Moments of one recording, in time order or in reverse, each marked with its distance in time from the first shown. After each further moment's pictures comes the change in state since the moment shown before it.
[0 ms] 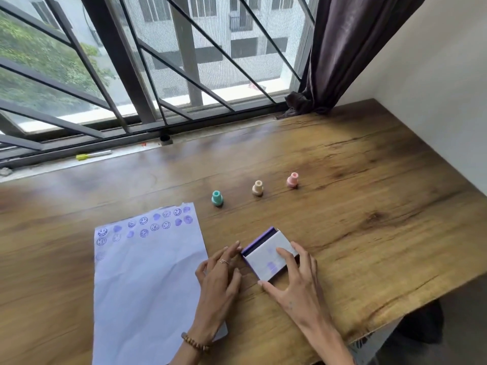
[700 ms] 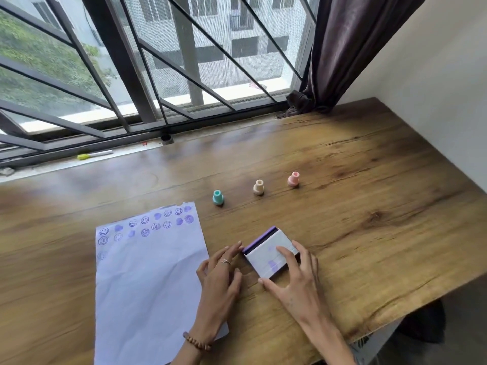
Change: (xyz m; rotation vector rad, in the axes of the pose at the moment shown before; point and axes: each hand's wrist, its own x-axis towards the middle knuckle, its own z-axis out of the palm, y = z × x) left_hand 0.000 -0.001 0.001 0.030 0.010 -0.007; right_hand 0.002 0.002 0.004 0.013 0.014 0.017
